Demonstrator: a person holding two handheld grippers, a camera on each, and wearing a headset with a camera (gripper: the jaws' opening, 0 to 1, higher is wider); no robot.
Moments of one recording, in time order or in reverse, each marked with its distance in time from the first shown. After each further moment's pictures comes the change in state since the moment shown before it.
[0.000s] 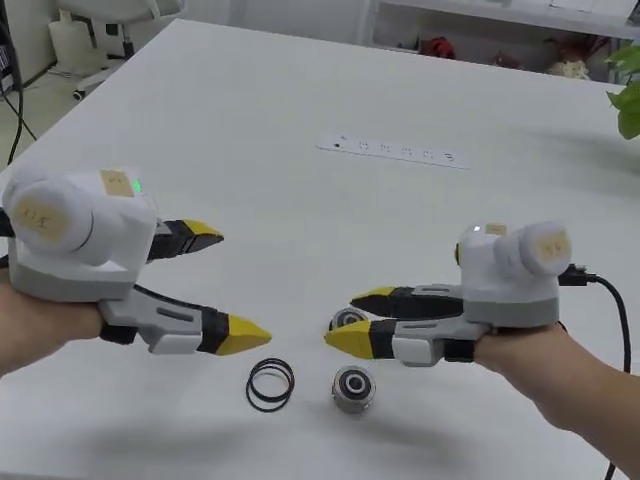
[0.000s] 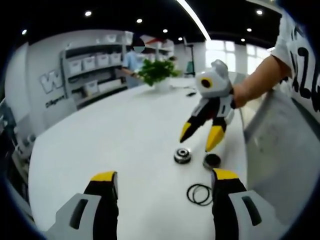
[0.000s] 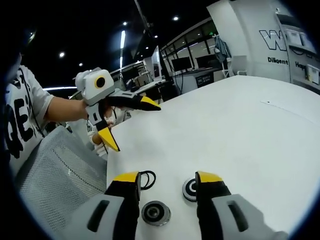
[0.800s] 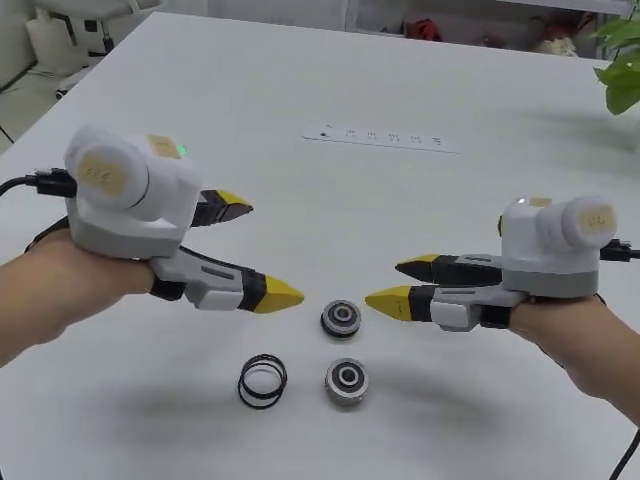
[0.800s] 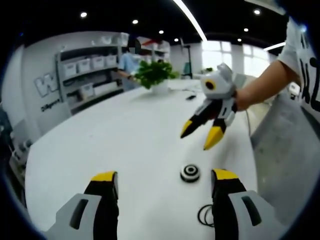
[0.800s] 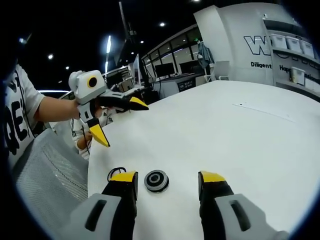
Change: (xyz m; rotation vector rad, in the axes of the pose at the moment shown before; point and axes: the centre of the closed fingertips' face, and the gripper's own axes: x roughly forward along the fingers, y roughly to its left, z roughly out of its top) left arm 0.044 0.011 0.026 0.020 -0.012 -0.033; right arm -0.033 -0.050 -0.001 0.013 -0.046 -0.146
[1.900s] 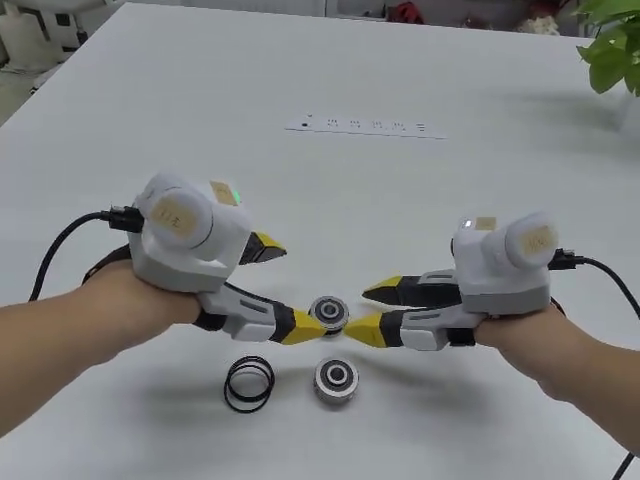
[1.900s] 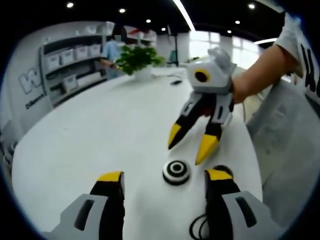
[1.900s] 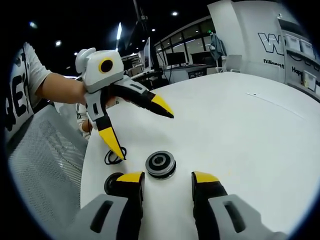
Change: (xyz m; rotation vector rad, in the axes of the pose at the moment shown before) left arm 0.057 -0.034 -0.029 0.021 0.099 -0.131; right arm 0.025 0.003 -0.042 -0.086 0.101 0.076
